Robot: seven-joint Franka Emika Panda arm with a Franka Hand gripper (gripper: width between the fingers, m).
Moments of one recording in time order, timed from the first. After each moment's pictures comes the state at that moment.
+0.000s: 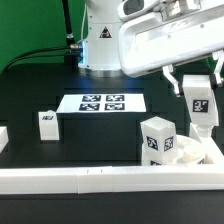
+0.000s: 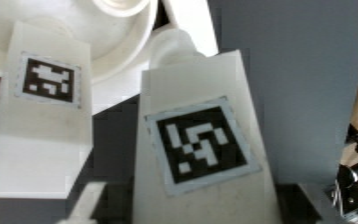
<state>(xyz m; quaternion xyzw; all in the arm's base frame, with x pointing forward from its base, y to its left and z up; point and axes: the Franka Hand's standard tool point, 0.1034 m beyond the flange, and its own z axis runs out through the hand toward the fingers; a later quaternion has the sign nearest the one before) 0.641 0.110 0.133 -0.95 0.18 -0.24 0.12</state>
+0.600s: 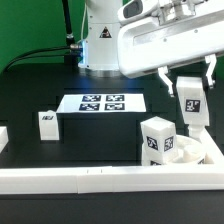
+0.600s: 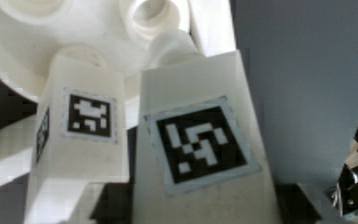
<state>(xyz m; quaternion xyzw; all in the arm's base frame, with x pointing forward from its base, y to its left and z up) 0.615 0.113 0.117 -0.94 0.17 -0.26 0.10</state>
